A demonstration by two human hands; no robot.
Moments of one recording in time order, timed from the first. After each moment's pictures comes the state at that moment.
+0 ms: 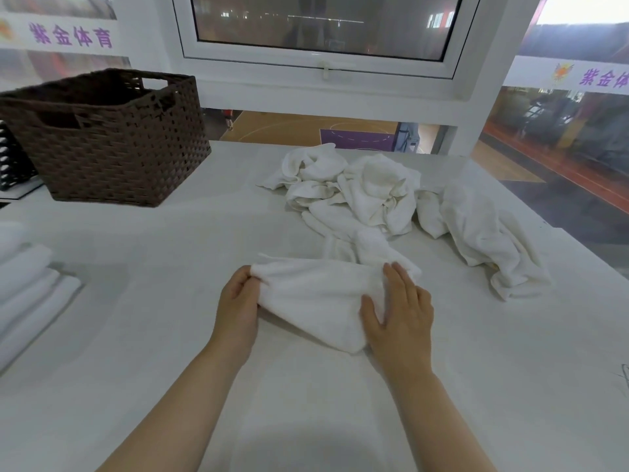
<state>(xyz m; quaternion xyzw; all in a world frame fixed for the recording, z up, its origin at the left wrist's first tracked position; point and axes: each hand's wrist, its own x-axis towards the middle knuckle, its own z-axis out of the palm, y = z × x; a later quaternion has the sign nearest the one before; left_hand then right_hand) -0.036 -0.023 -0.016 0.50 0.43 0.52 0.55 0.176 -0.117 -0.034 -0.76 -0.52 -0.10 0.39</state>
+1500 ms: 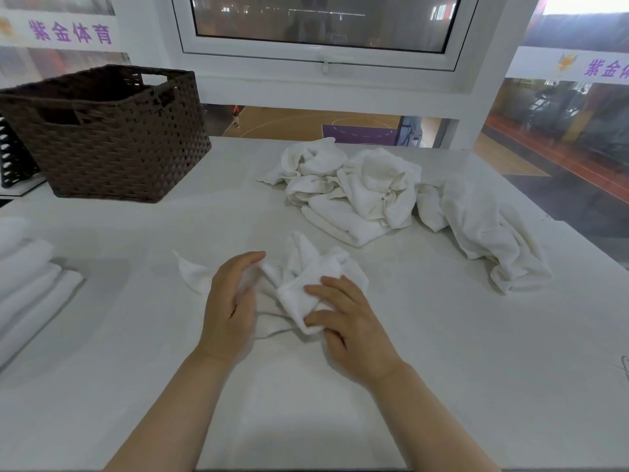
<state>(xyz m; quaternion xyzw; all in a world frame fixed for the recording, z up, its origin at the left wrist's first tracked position) -0.056 -0.039 -0.015 0.71 0.36 0.52 0.31 0.148 -0.104 -0.043 -0.45 -0.79 -0.05 0.42</state>
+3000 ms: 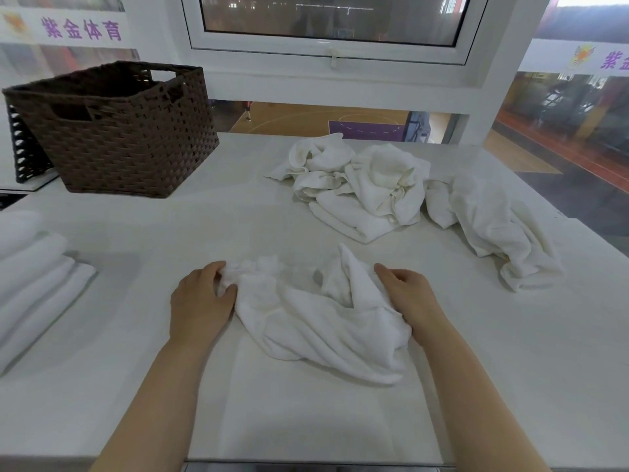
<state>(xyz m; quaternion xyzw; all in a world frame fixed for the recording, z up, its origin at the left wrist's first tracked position) -0.105 0.004 -0.038 0.70 0.63 0.30 0.14 0.192 -0.104 0.016 -0.75 -0.35 0.34 0.44</state>
